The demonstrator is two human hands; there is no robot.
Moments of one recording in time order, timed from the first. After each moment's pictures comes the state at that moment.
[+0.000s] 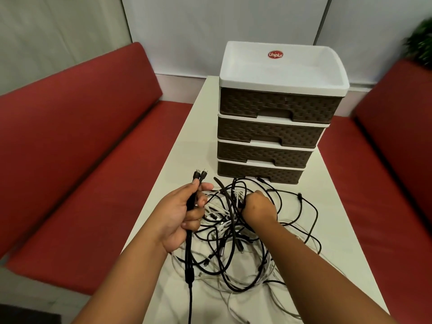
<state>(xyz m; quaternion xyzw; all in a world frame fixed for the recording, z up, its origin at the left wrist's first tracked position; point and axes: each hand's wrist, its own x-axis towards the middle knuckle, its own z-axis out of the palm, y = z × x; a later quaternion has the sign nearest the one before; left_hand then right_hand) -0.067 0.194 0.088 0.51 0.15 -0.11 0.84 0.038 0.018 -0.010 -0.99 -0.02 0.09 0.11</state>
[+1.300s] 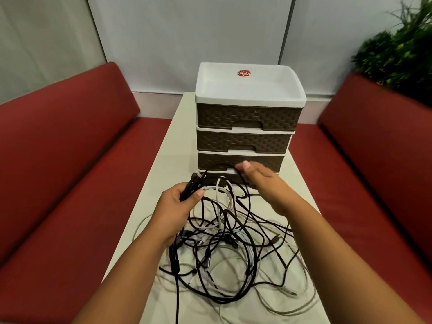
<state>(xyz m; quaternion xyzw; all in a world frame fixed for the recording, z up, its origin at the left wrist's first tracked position) -0.041 0.182 0.070 0.74 0.05 0.06 0.67 0.017 -0.037 0.101 -0.81 -0.07 0.07 0.57</state>
